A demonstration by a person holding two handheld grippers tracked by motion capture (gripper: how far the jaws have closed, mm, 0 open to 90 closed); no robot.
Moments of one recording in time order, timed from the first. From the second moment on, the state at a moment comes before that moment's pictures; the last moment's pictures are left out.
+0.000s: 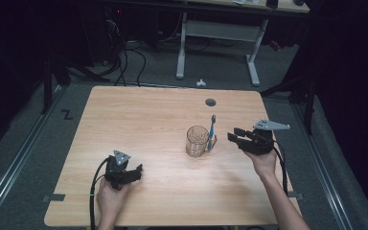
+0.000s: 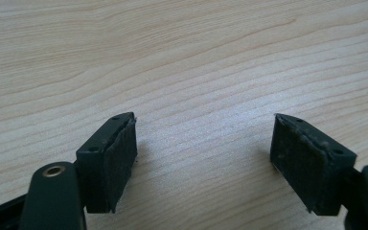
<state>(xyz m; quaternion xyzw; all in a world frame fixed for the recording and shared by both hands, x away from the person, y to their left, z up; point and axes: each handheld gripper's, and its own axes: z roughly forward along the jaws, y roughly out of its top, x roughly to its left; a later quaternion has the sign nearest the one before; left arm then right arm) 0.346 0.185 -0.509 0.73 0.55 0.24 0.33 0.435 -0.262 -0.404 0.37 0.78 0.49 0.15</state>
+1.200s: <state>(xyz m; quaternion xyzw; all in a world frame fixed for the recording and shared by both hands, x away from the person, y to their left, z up) 0.346 0.185 -0.509 0.73 0.55 0.24 0.33 0.408 -0.293 -0.419 0.40 0.75 0.50 0.15</state>
